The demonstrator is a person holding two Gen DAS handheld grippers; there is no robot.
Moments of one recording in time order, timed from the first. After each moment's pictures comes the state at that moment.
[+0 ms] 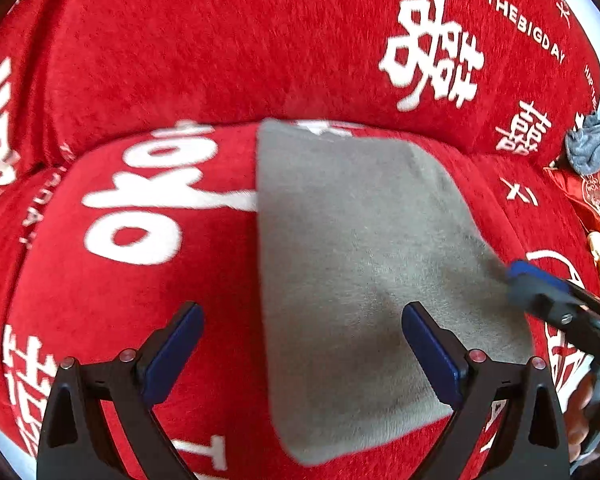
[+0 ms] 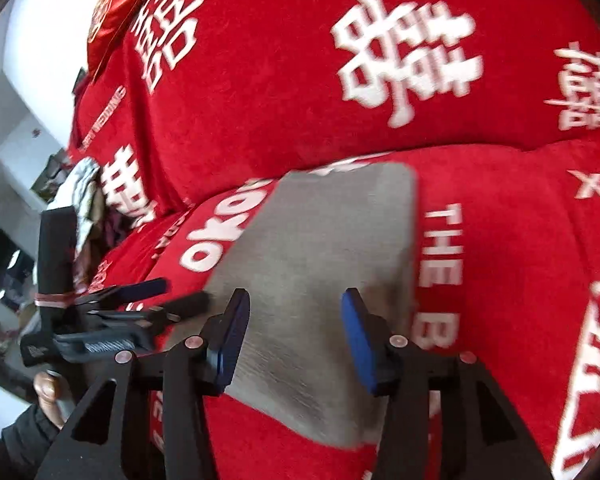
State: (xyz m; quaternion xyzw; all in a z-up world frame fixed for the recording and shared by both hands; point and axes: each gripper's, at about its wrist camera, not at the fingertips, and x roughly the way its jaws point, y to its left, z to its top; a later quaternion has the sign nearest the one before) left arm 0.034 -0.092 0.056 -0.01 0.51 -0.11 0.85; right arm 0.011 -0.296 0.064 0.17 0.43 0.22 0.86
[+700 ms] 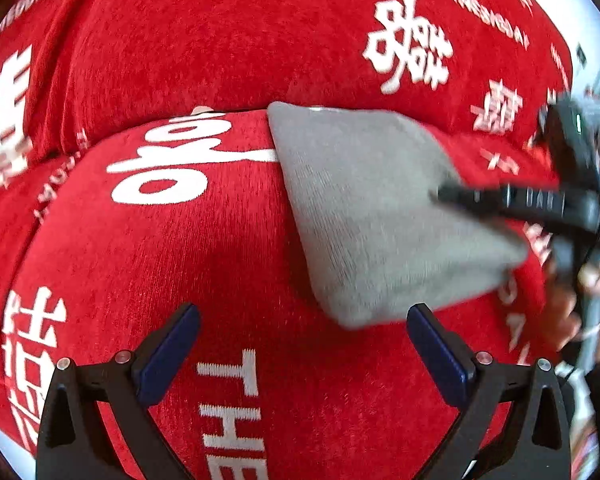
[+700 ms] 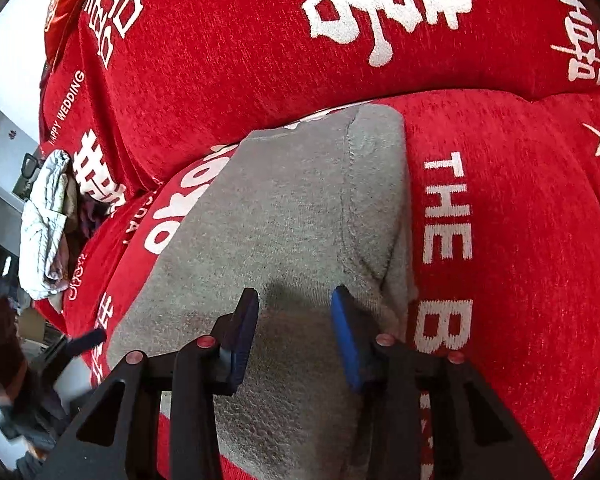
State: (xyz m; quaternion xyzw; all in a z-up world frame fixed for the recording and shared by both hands) left arm -0.050 -0.055 0.044 0.03 0.46 -0.14 0.88; right arm 0.035 -0.294 0.022 0.16 0.47 0.17 0.85
